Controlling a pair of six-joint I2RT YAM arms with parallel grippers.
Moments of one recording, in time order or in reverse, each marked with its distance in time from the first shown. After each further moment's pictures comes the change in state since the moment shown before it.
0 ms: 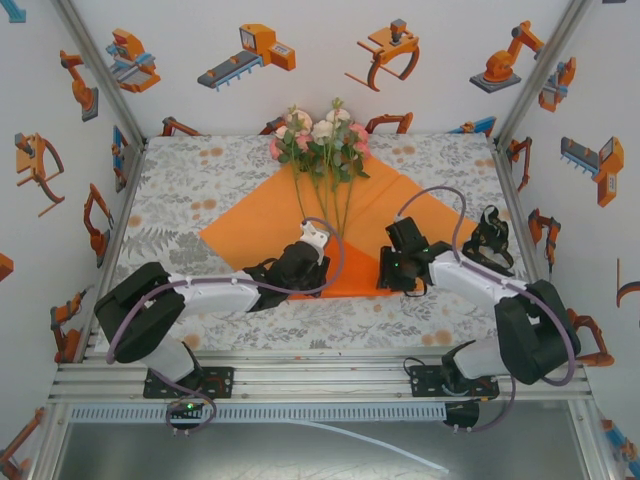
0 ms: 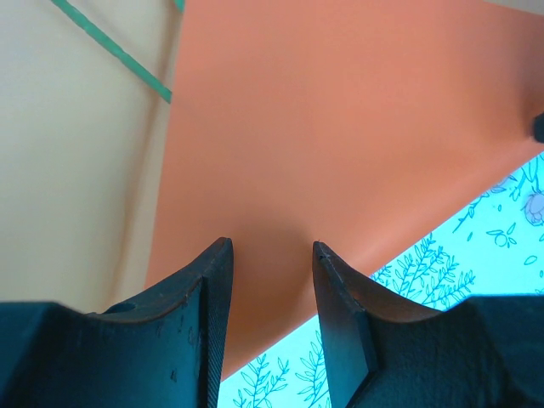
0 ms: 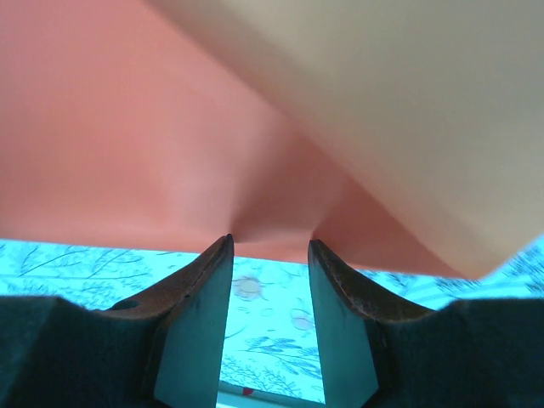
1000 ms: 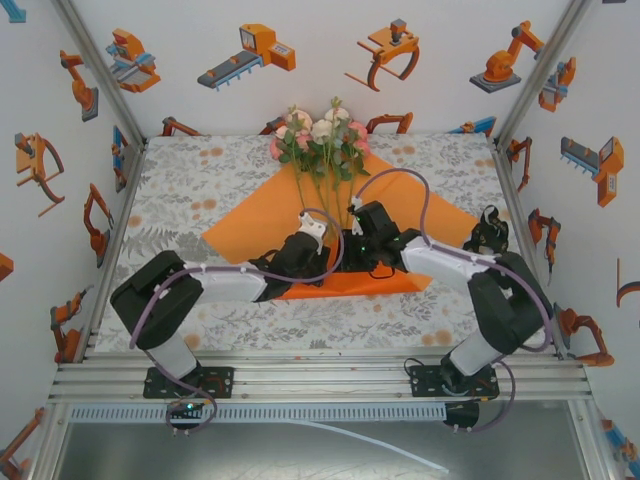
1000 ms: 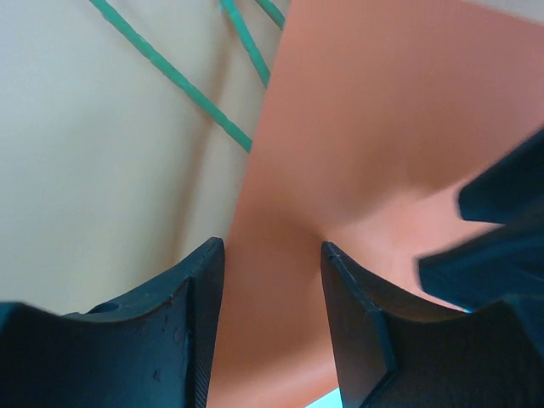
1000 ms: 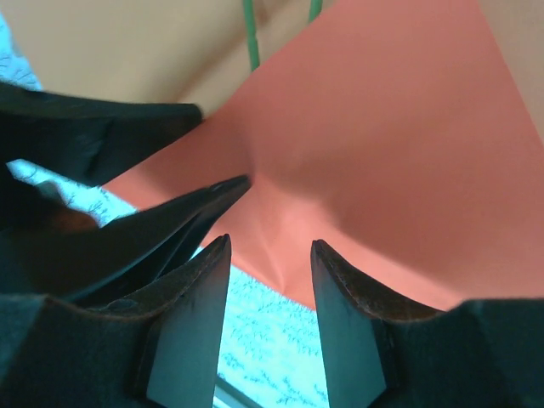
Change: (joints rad) left arm 0.068 0.092 0.047 0.064 0.013 0.004; right arm 0.152 0.219 0.193 0.260 -0.210 -0.028
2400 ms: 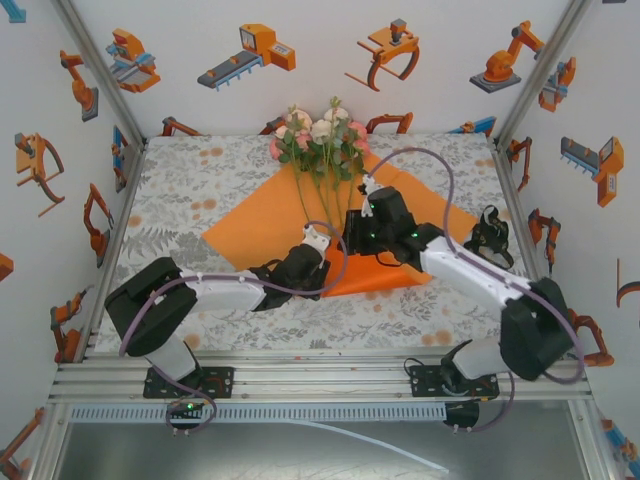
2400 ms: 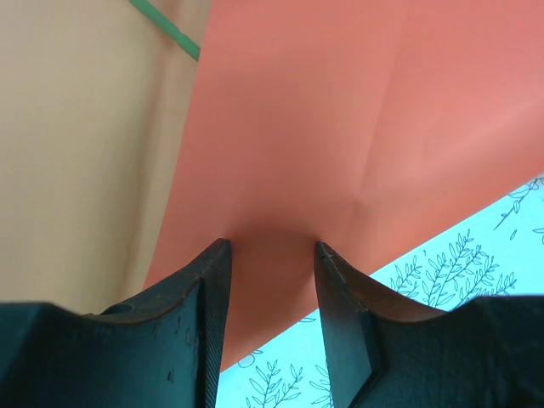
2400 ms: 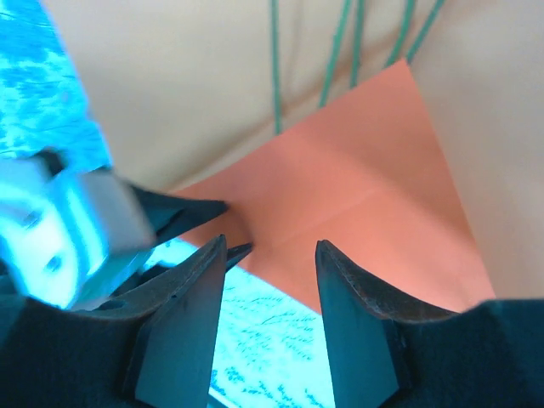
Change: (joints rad) left arm -0.069 -0.031 -0.043 -0.073 -0.024 -0.016; right arm -0.011 -0.236 0.023 -0.040 0.082 -0.063
